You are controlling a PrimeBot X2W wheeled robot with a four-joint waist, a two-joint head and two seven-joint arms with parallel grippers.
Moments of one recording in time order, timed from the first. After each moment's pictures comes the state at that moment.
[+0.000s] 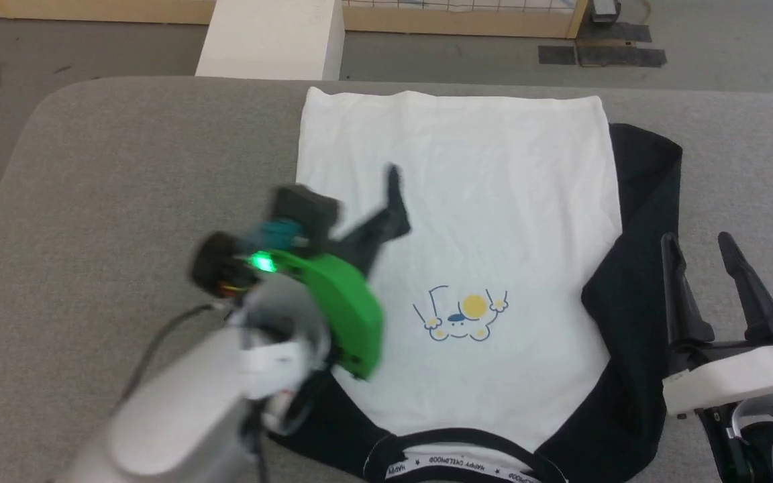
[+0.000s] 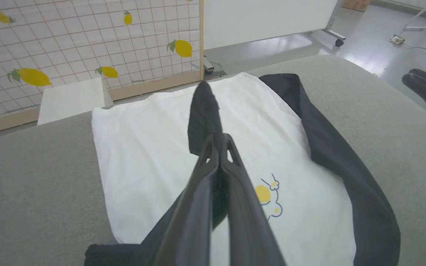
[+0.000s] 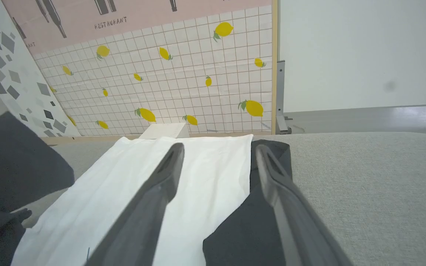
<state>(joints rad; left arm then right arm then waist) -0.60 0.49 -0.83 -0.20 -0.74 0.28 0.29 -0.02 -0.05 -0.11 -0.19 0.22 0.13 0.04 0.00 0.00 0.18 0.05</state>
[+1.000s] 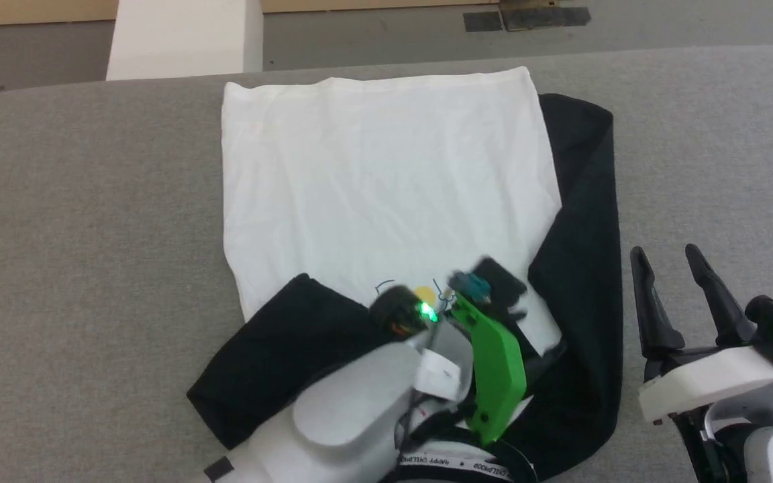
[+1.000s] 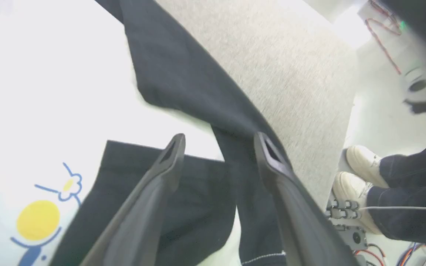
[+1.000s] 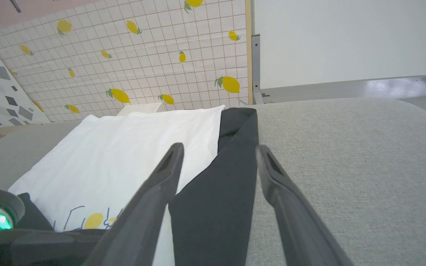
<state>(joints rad) -0.70 0.08 -1.11 0.41 -0.80 -0.08 0.28 -0.02 -0.05 -0.06 -0.13 0.21 0.13 0.03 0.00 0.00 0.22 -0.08</state>
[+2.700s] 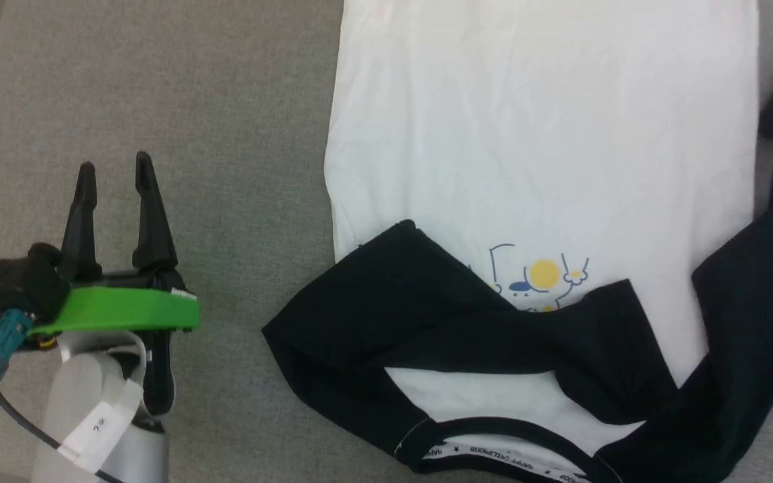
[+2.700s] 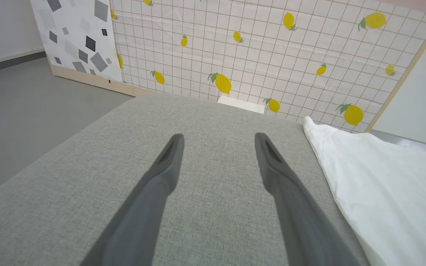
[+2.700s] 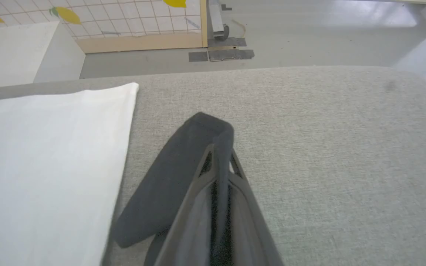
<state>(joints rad) -0.29 0.11 0.08 0.07 -0.33 -0.08 -0.26 -0.78 -0.20 -0.48 0.34 -0.08 0.13 0.56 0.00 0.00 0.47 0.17</state>
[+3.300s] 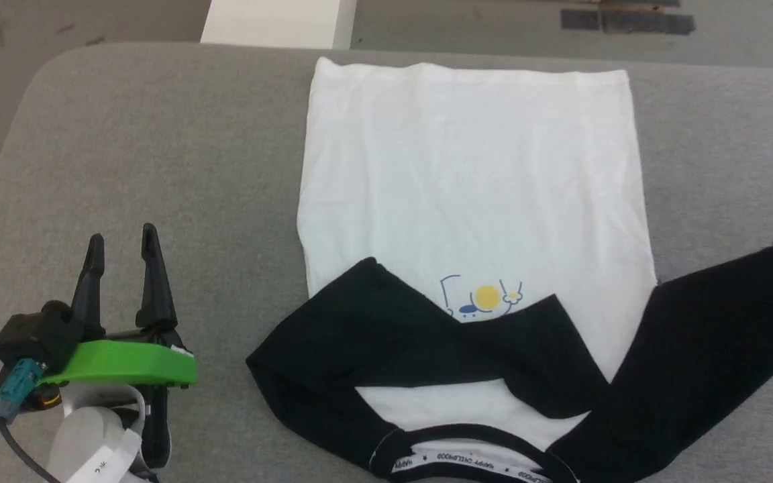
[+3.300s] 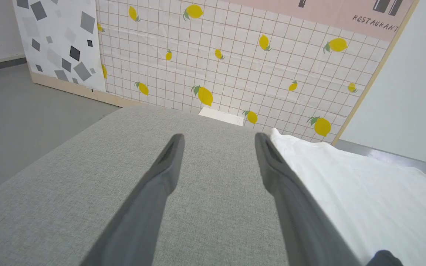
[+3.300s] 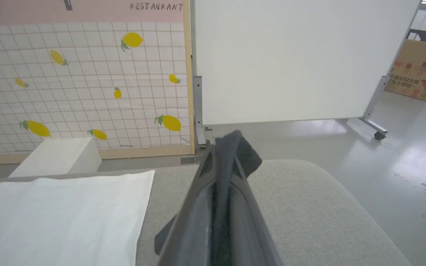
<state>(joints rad) -0.18 0.11 0.12 0.12 -0.32 -0.11 -0.26 -0.32 -0.07 -0.44 -0.28 0.02 0.13 0.36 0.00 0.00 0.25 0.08</state>
